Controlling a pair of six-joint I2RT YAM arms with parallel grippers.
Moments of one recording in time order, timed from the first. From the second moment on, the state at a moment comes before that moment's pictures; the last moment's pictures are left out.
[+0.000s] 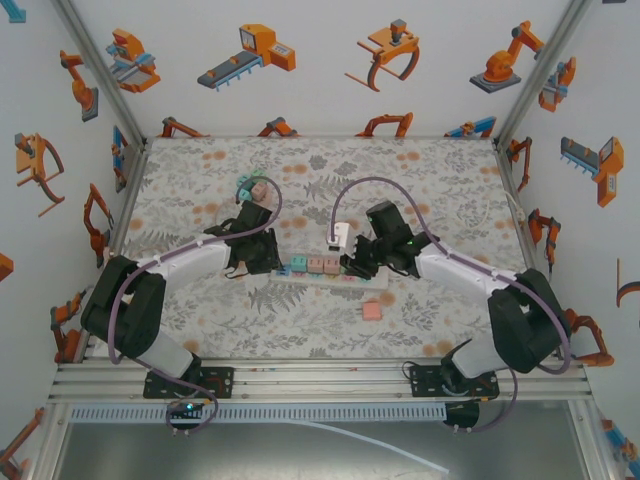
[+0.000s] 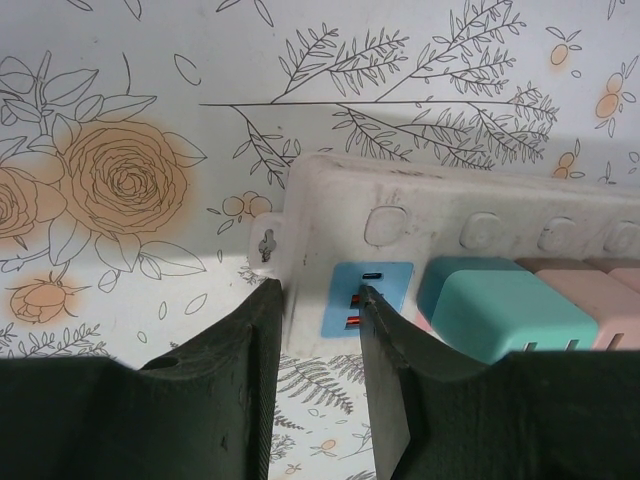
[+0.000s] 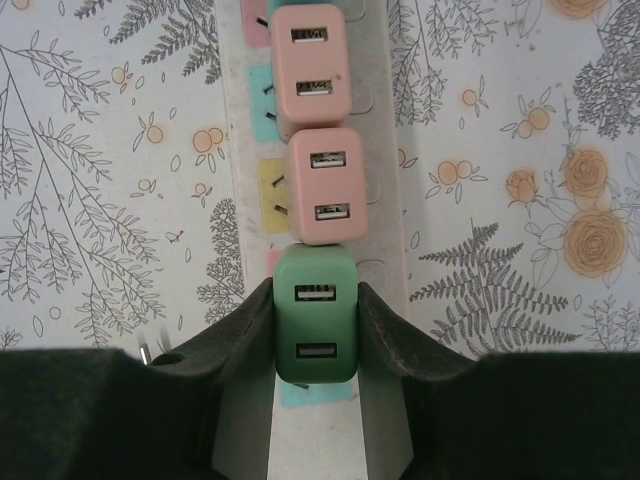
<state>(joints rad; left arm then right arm) -0.58 1.56 0.87 -0.37 -0.01 -0.66 0.61 1.44 0.85 -0.27 -0.51 -0.67</state>
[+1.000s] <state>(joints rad) -0.59 0.98 0.90 -0.48 -0.08 -0.38 0.59 1.16 0.72 0.19 -0.35 0.40</state>
